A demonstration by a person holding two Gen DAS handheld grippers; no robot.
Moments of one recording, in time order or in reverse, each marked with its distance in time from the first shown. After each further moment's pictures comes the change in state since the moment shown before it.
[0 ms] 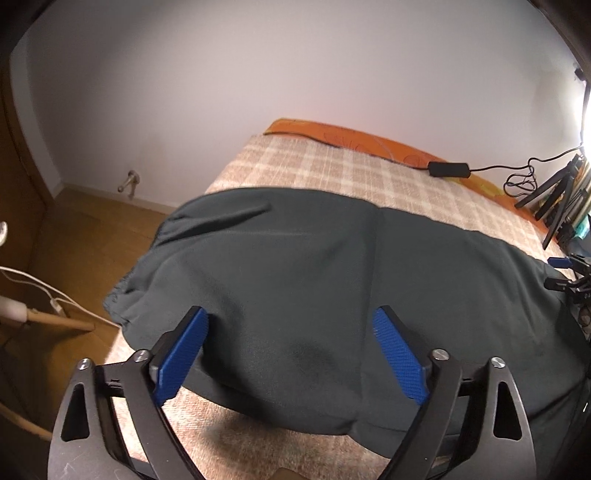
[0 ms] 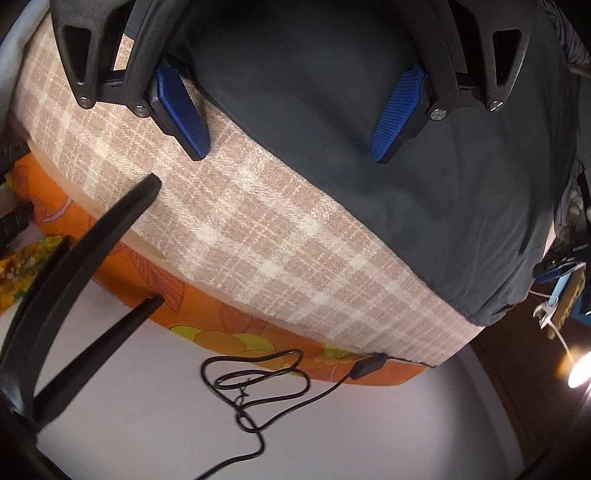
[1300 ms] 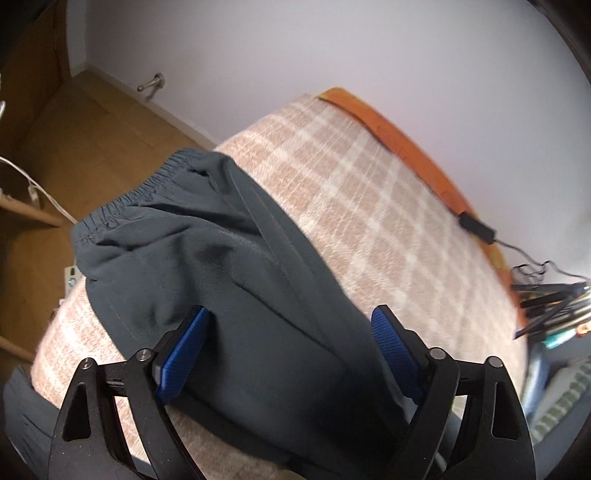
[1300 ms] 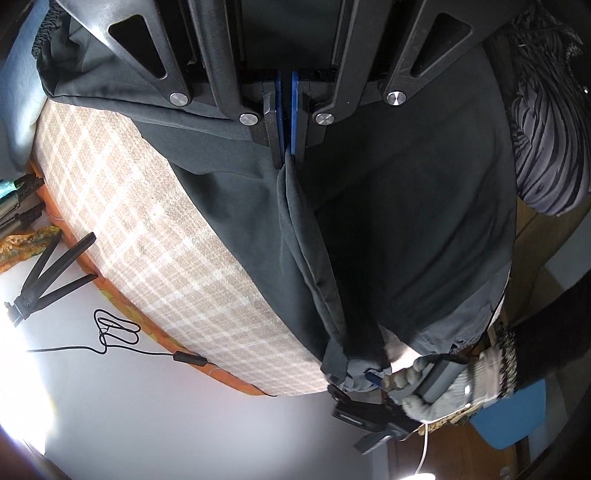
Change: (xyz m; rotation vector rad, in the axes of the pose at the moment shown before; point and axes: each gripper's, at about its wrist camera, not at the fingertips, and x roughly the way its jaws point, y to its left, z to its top) left arm 0.036 0.023 0.024 -0.396 0.187 -0.061; right arm -0.128 0.172 -0.146 -0.338 -0.030 0.017
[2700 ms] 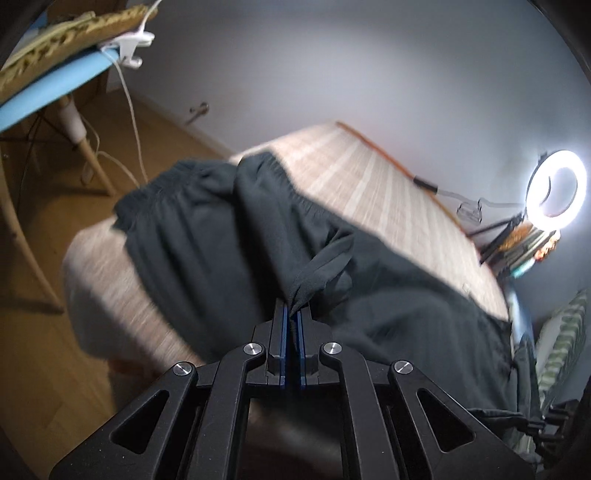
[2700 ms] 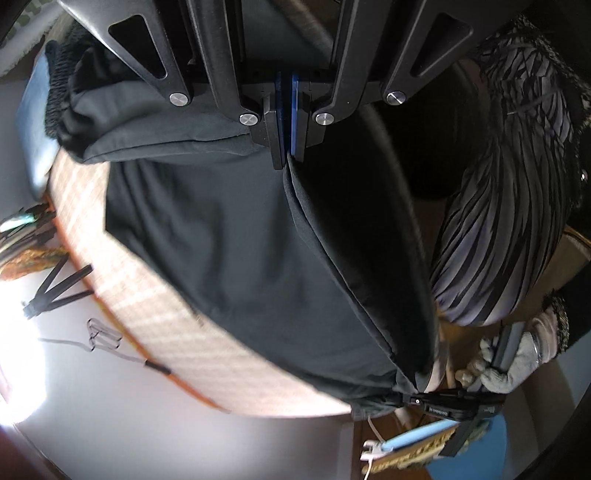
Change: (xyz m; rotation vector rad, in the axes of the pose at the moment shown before) left arm -0.137 0.134 -0.213 0.010 -0.243 -0.144; right arm -0.058 0.108 -0.079 -0.094 0.123 -0.030
